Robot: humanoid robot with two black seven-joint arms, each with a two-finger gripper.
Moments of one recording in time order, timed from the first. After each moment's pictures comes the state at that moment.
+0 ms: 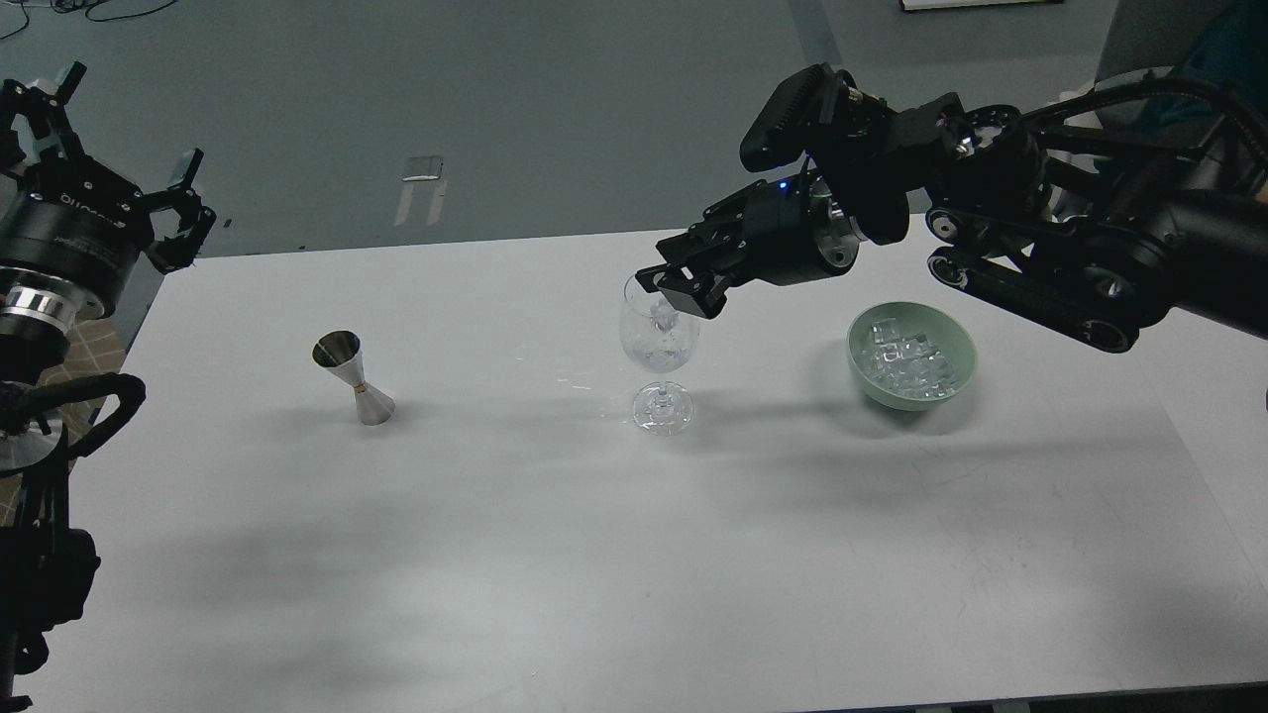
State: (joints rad) left arm -0.31 0.34 -1.78 -1.33 0.60 -0.25 0.16; right arm 1.33 -0.35 0.15 1.11 -1.81 0.40 0.38
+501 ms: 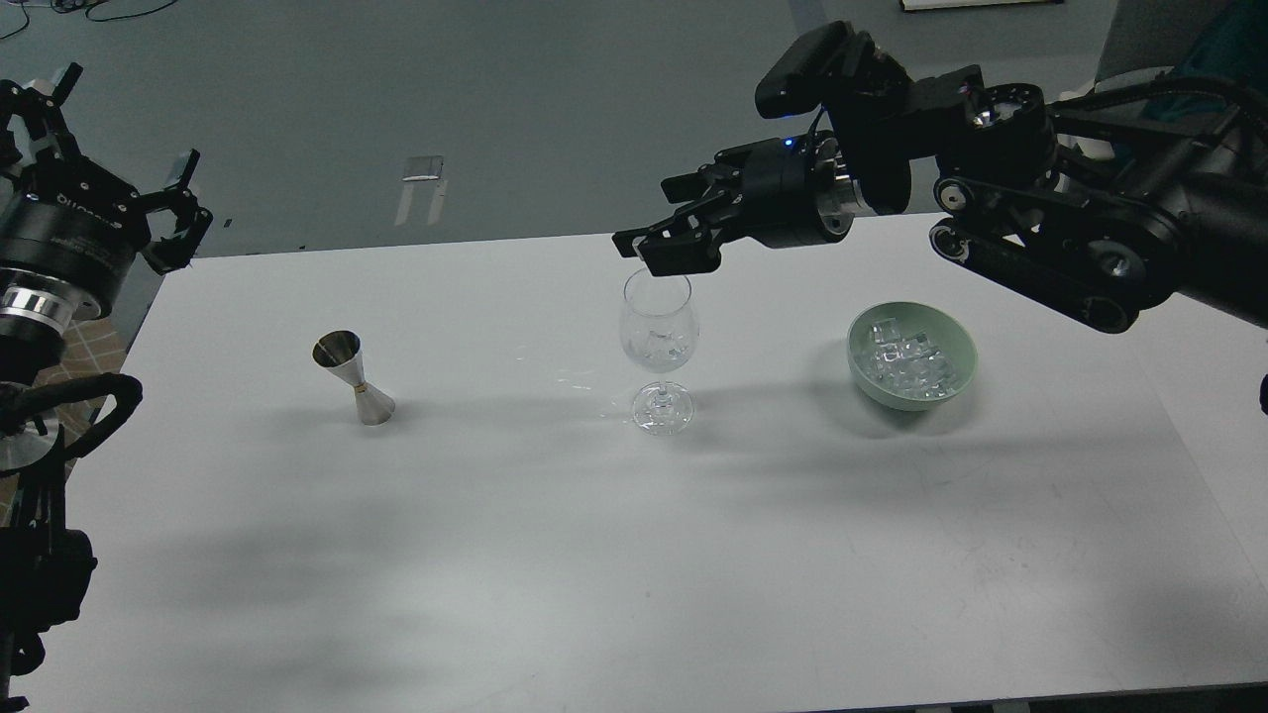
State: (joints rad) left arm -0.31 0.34 -1.77 -1.33 0.59 -0.25 0.17; right arm 1.33 -0.35 0.23 1.05 -1.67 0.34 0.37
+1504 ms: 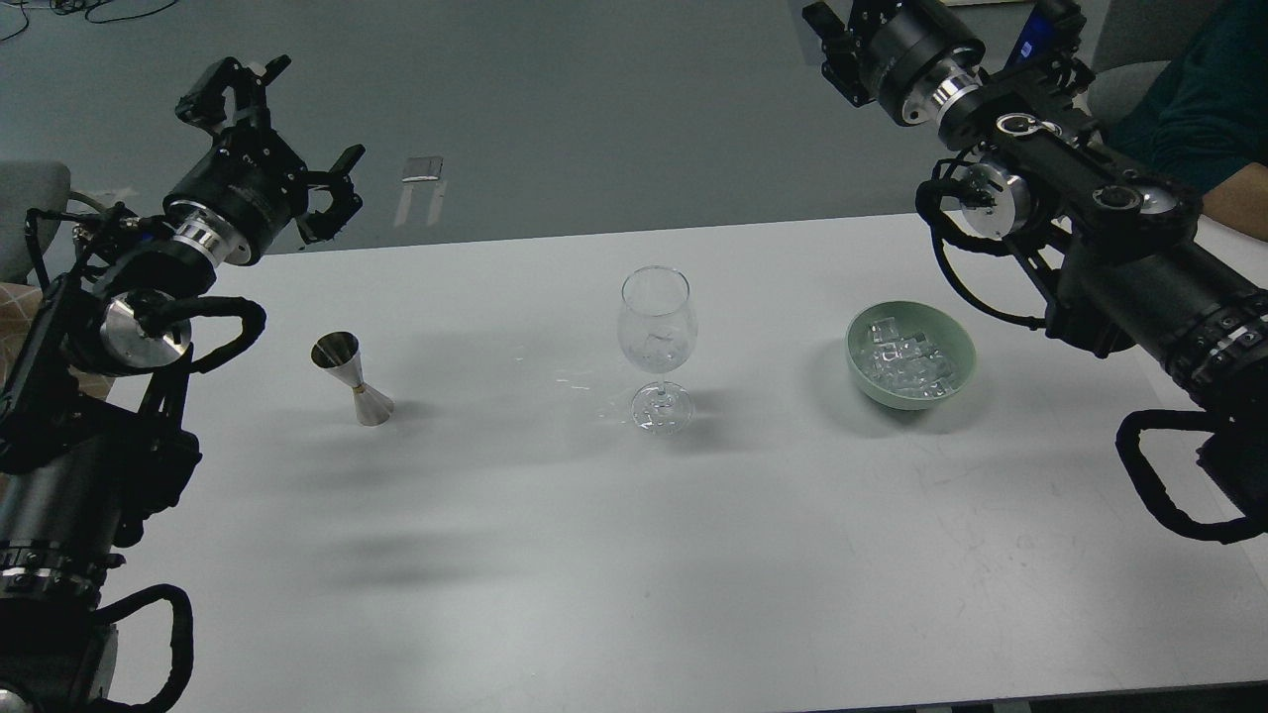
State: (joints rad) left arm -0.65 0.27 -1.50 -0.90 0.58 -0.36 0.19; right arm 1.12 -0.13 0.65 0.52 -0.51 0.14 0.35
